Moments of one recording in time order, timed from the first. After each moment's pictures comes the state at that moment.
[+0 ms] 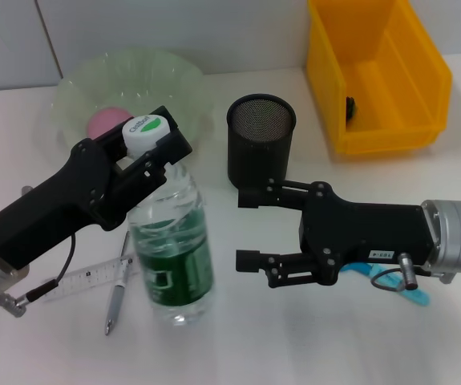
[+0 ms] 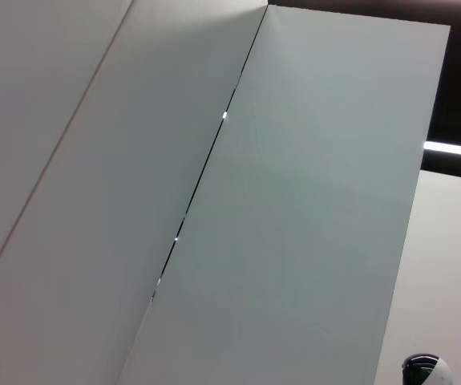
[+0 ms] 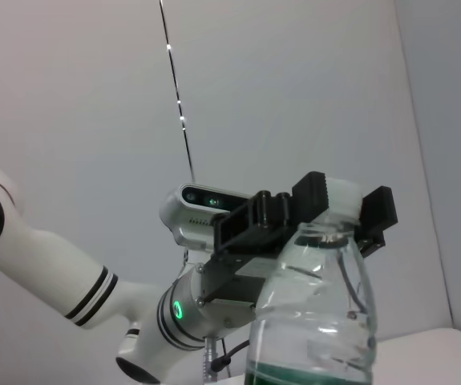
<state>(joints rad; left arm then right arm) -0.48 -2.07 1.24 0.27 1.00 1.80 -1.10 0.51 2.07 -0.96 -0.43 -1.61 -1.74 1.06</state>
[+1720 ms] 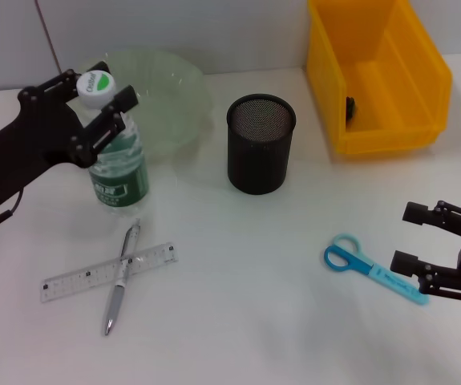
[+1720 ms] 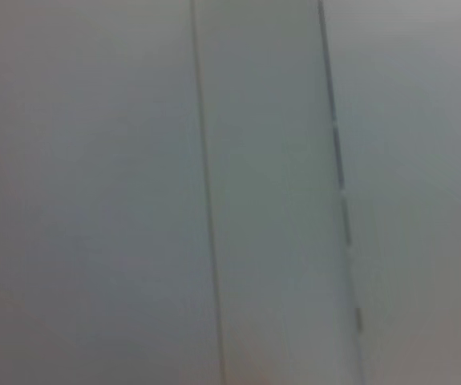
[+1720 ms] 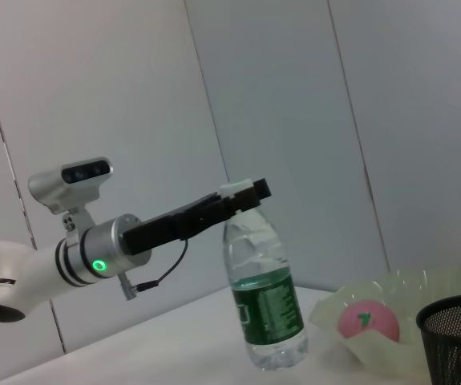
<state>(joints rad) -0.47 -2.03 1.17 0.40 1.01 1.45 -0.77 0.17 2.03 -0.70 -0.65 -1.69 -1.81 1.15</state>
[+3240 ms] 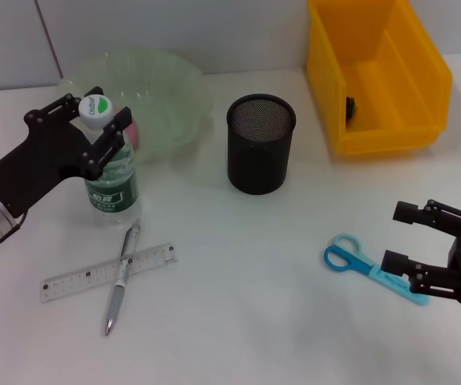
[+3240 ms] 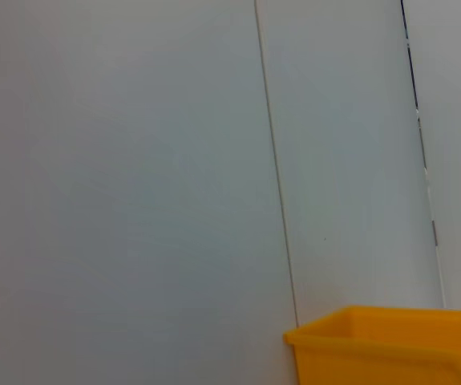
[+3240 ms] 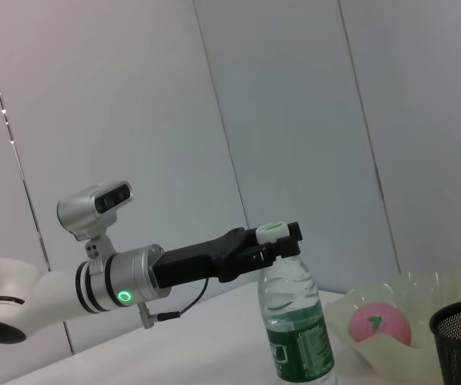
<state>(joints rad) -0.48 -2.07 1.13 0.32 1.00 1.28 -0.59 0.19 2.04 -0.71 -0.64 -1.70 -1.80 1.15</state>
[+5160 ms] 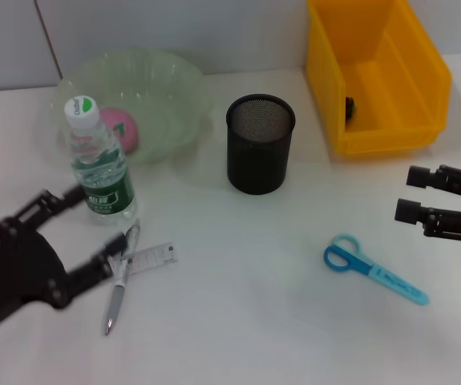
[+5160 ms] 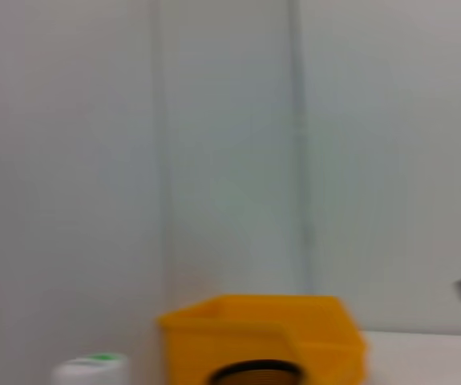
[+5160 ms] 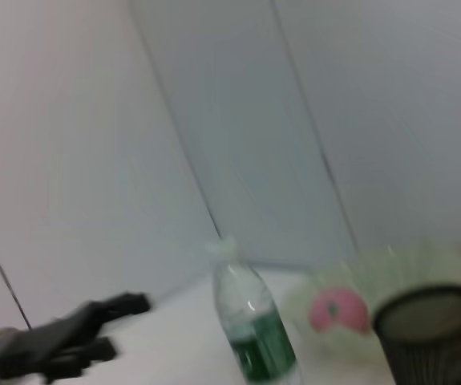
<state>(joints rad) -0.12 -2.06 1.25 0.60 1.14 1.52 -0.71 0.24 2.03 -0.65 -0.84 -1.77 -1.77 1.53</state>
